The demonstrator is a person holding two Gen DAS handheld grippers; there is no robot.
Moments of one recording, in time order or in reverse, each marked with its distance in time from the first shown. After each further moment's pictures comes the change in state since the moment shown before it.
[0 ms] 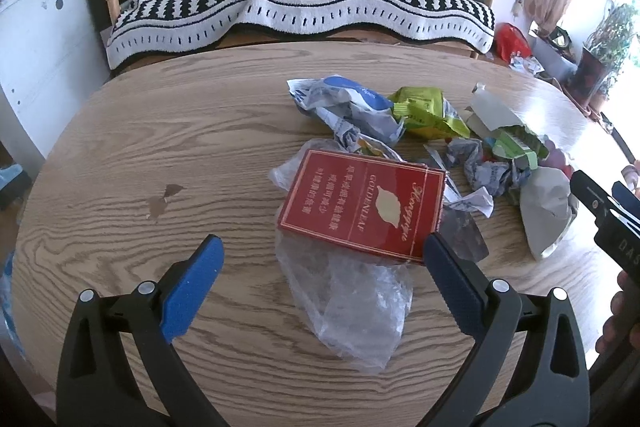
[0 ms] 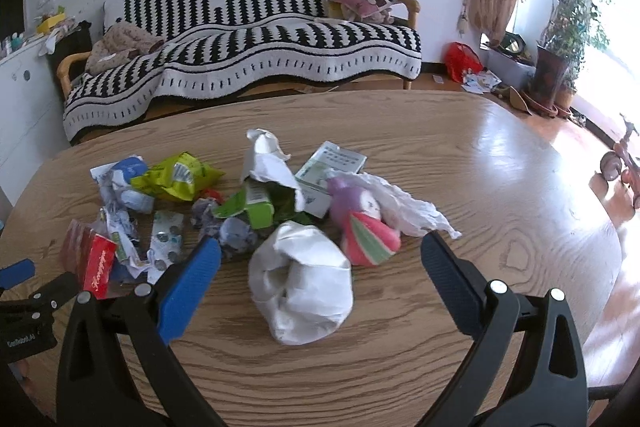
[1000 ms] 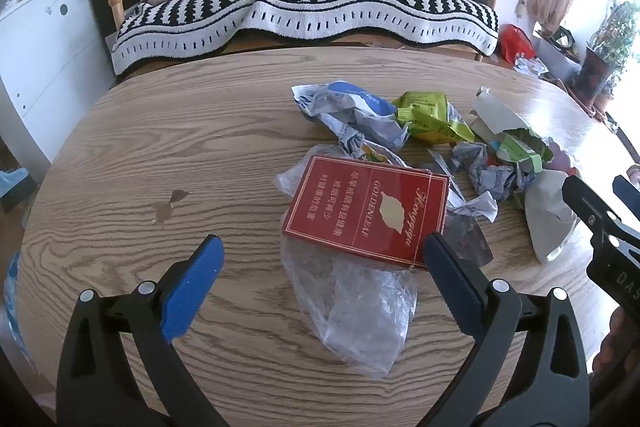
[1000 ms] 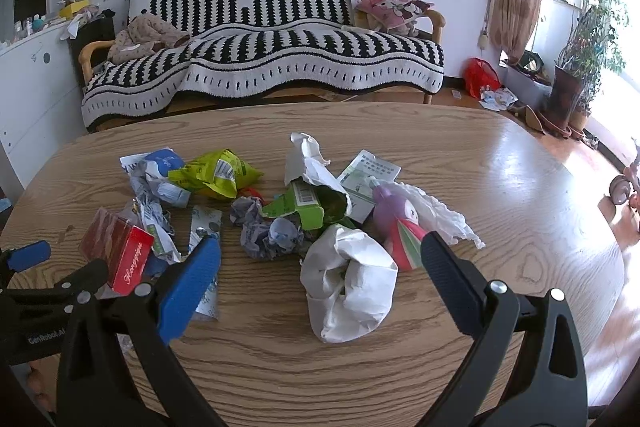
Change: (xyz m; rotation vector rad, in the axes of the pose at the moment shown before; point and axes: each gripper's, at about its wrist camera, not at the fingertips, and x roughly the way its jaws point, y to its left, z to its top) left arm -0.001 0.004 0.002 0.004 -0.015 0.024; right arm -0.015 0.034 -0.001 -0.166 -0.075 -0.027
